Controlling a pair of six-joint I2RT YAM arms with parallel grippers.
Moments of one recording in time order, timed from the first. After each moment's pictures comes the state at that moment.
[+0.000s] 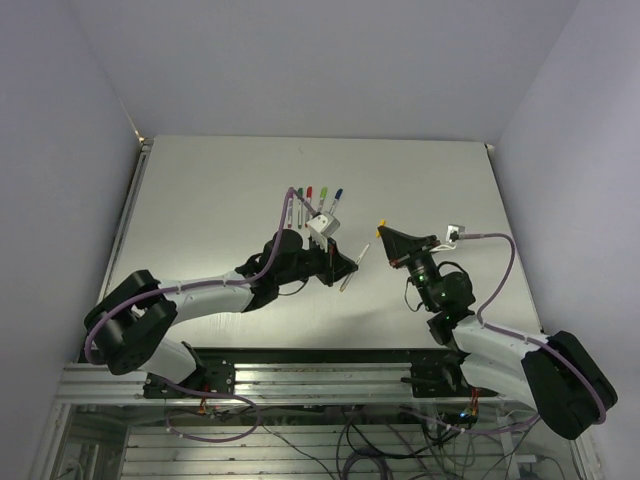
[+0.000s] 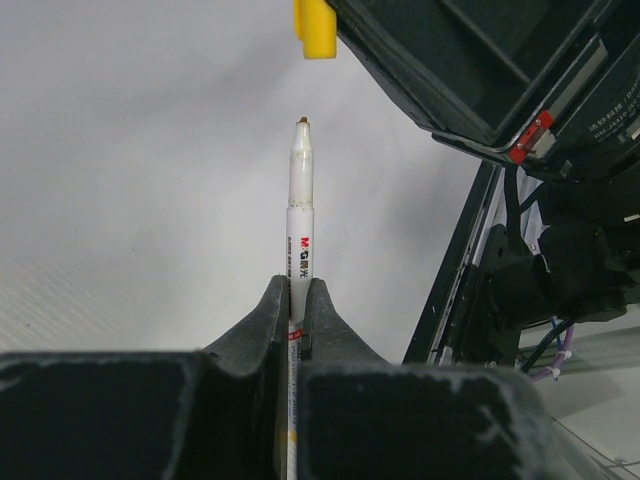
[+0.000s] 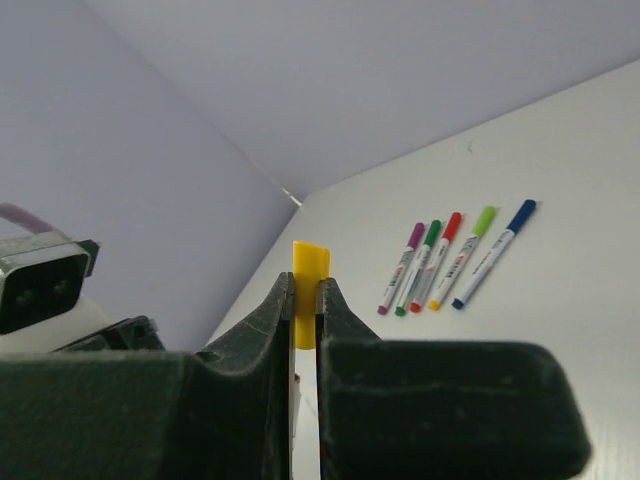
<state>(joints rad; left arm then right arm) -0.89 1.45 0.68 0.58 0.27 -0.43 0.54 1.04 0.14 1.16 0.14 0.70</state>
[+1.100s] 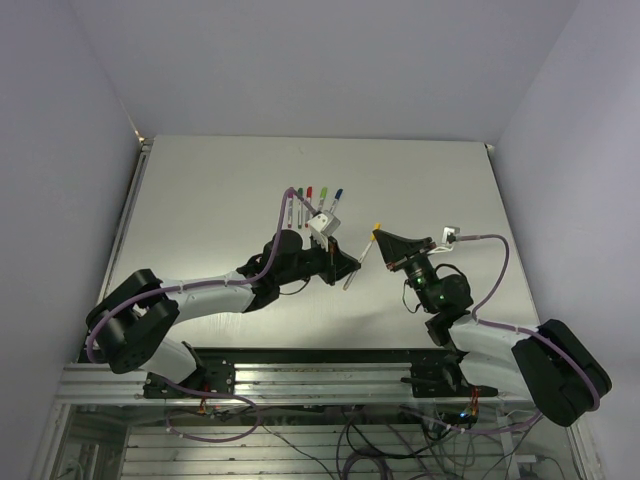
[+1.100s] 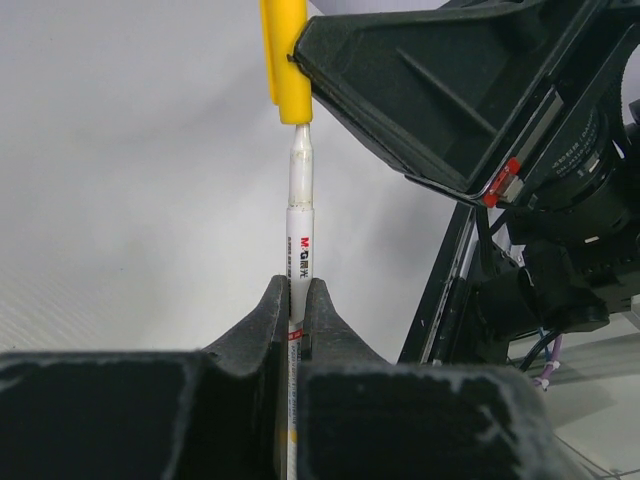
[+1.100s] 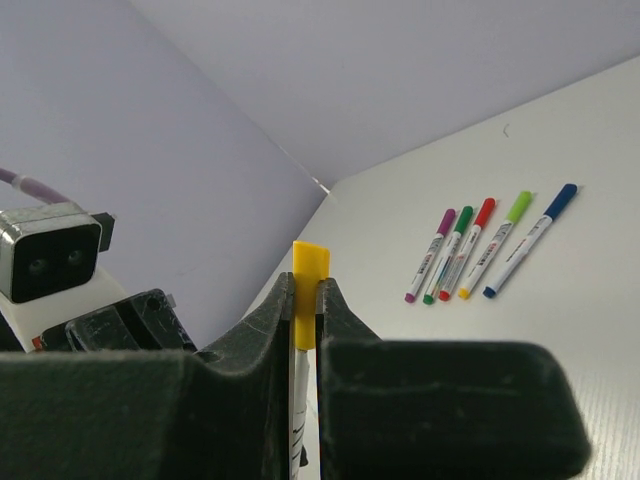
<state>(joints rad) -0.90 1.46 0.68 0.63 0.27 -0.45 0.55 1.13 0.11 1.31 0.08 0.75</state>
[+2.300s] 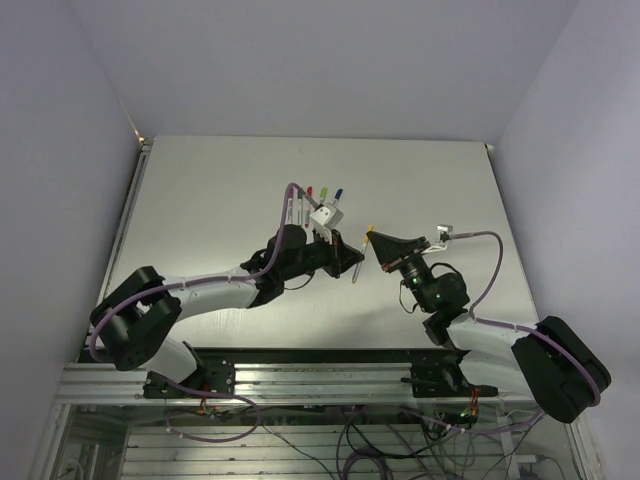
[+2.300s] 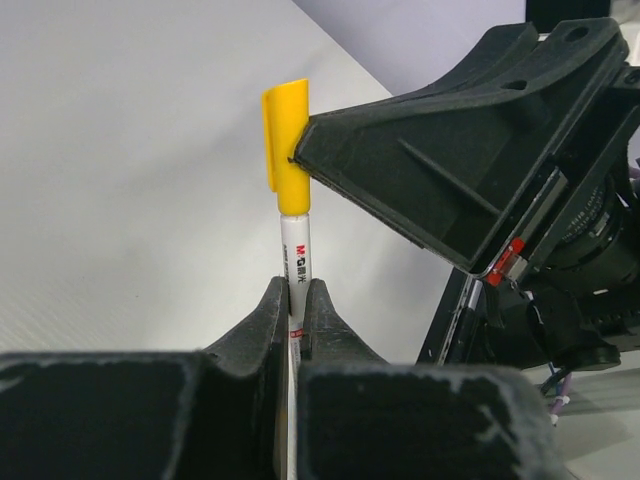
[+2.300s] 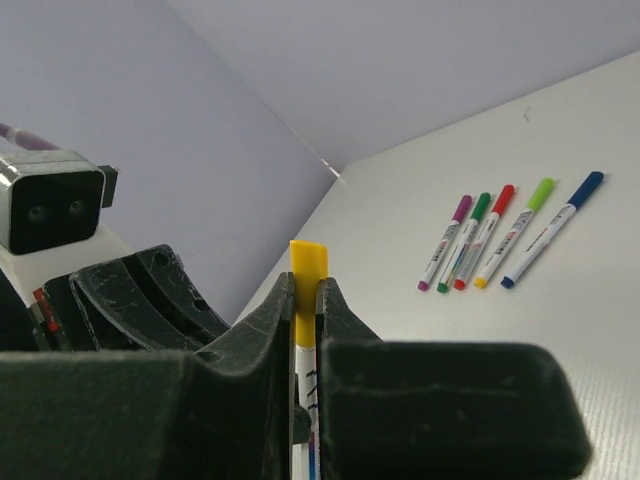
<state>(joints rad) -0.91 1.47 0.72 0.63 0.20 -0.46 0.59 1.14 0.13 1.29 0.06 0.75</state>
